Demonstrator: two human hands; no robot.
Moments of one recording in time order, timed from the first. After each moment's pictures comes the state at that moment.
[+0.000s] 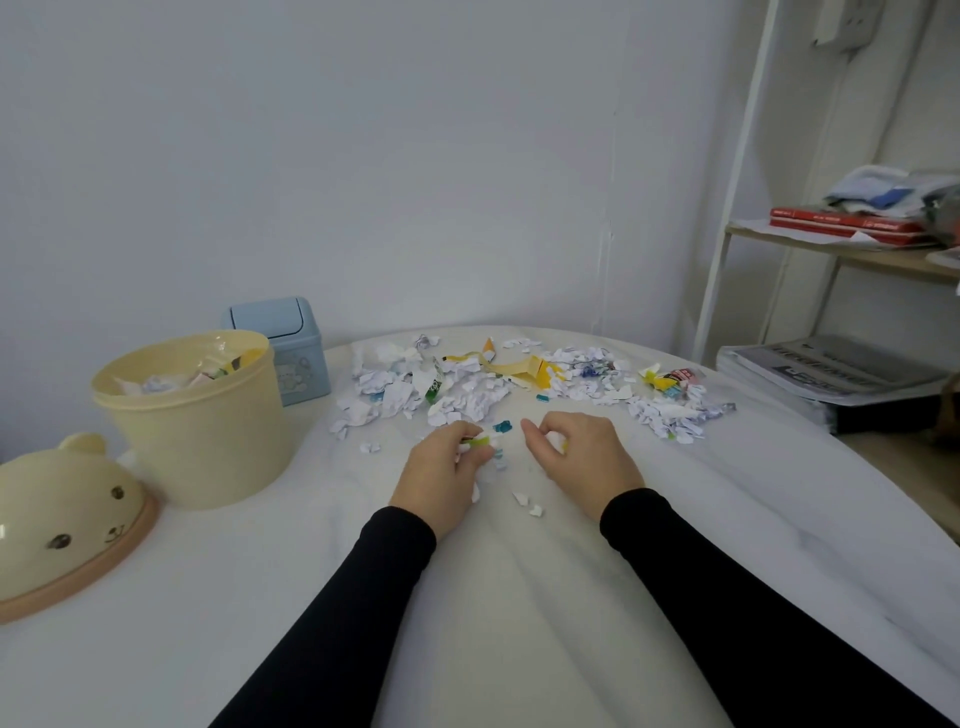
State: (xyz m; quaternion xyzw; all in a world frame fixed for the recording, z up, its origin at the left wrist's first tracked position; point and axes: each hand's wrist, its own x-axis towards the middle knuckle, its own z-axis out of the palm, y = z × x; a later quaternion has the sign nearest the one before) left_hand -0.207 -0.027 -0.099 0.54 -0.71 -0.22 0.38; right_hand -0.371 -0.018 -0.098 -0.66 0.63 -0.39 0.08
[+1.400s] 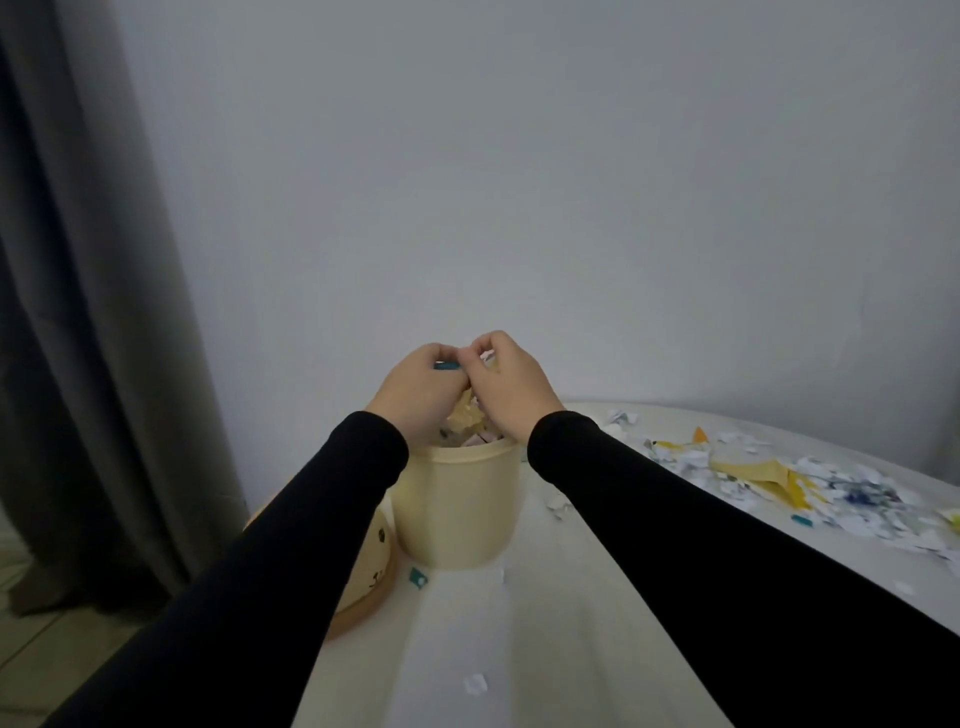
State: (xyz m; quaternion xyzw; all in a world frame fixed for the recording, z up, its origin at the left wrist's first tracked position) left_hand 0.015 -0.075 0.023 0.60 -0.56 -0.27 0.50; right_hand -0.090 -0.112 0.018 -0.74 0.42 -0.46 0.27
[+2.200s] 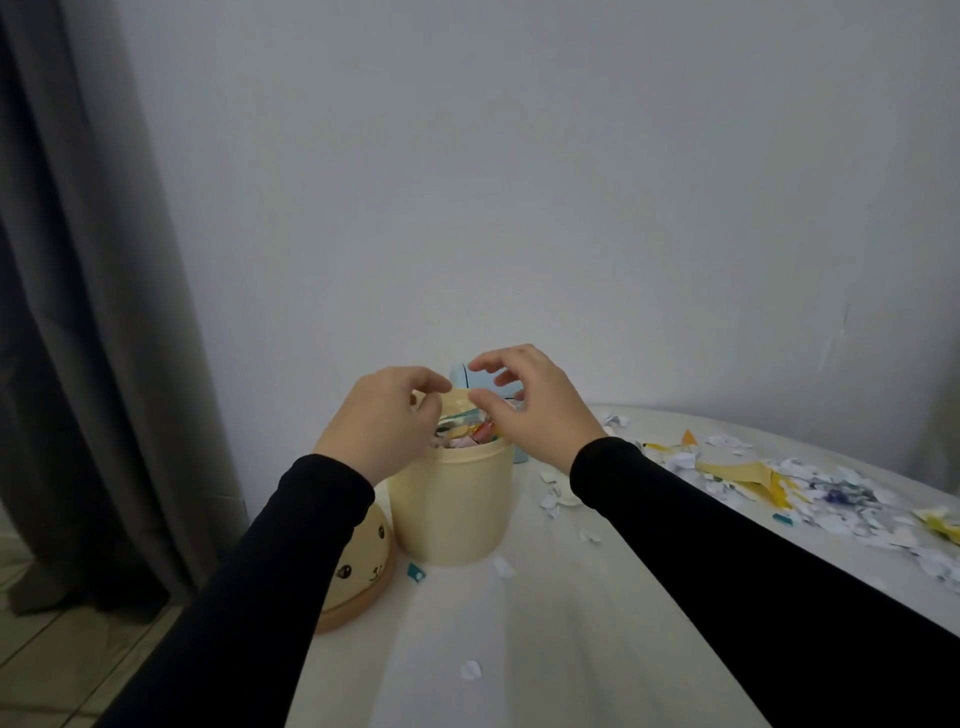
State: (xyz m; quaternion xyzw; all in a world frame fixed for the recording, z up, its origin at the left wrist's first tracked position) left_hand 0.030 -0.033 0.019 0.64 -0.66 -0.01 0.40; right_hand -0.127 -0.098 0.008 -0.81 0.34 -0.44 0.17
